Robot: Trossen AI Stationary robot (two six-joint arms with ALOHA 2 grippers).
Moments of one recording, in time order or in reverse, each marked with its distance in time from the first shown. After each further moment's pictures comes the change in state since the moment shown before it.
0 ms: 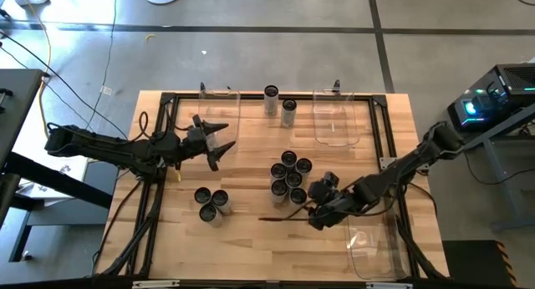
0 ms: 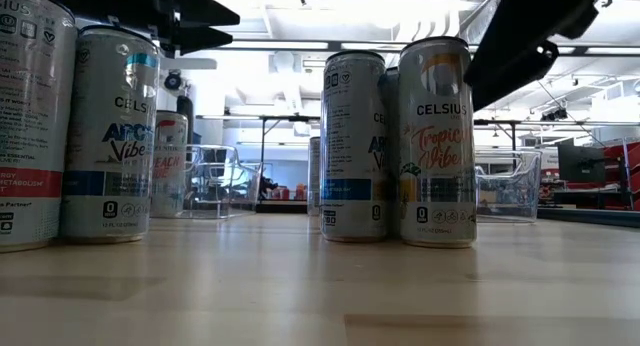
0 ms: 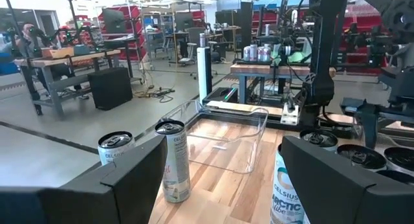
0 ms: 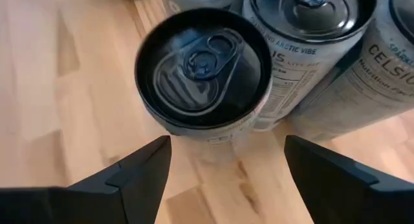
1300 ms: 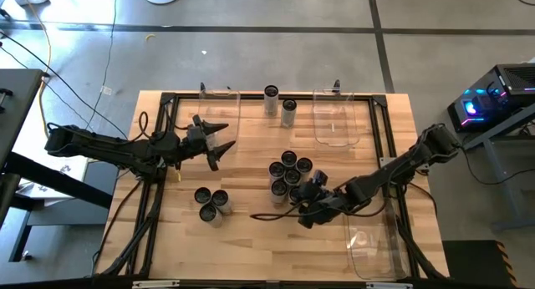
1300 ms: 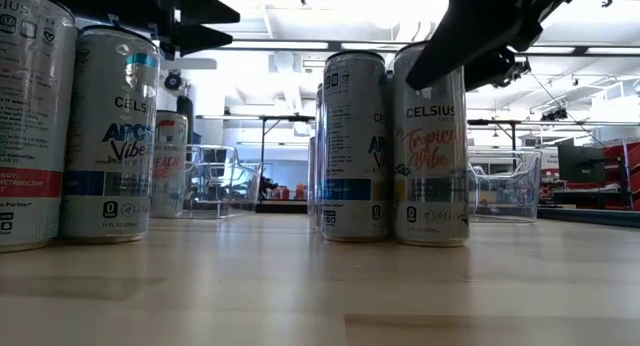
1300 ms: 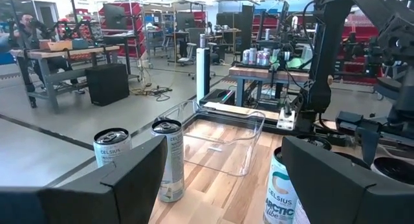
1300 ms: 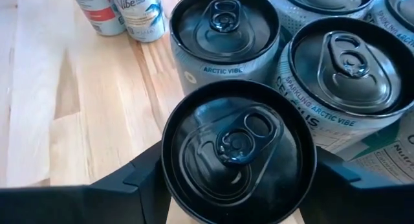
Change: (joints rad) left arm 0.000 0.000 0.000 0.005 -0.001 -0.051; right arm -0.037 0.061 -0.008 0.215 0.057 -0.130
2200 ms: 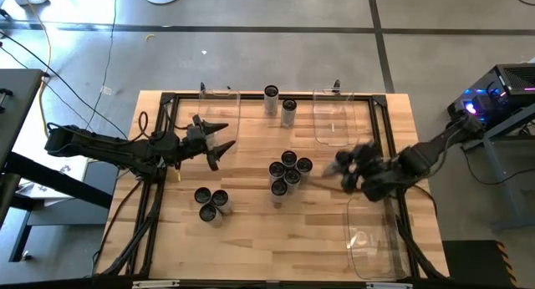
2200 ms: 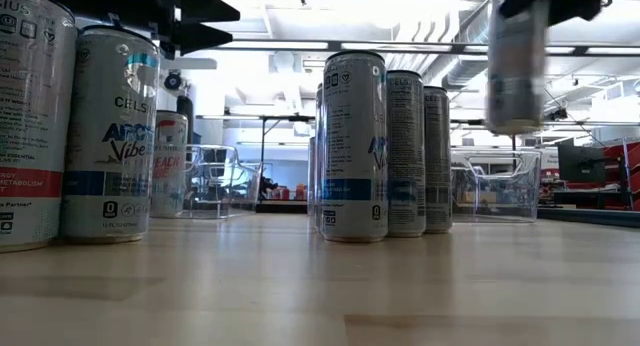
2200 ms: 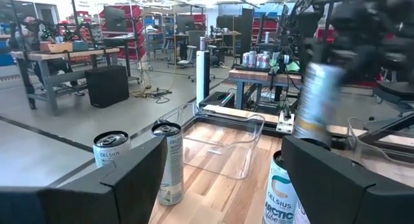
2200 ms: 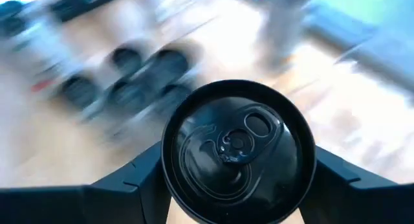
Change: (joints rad) left arm 0.000 0.000 0.000 0.014 0.000 0.001; right arm 0.042 -0.519 0.059 -0.769 0.296 0.367
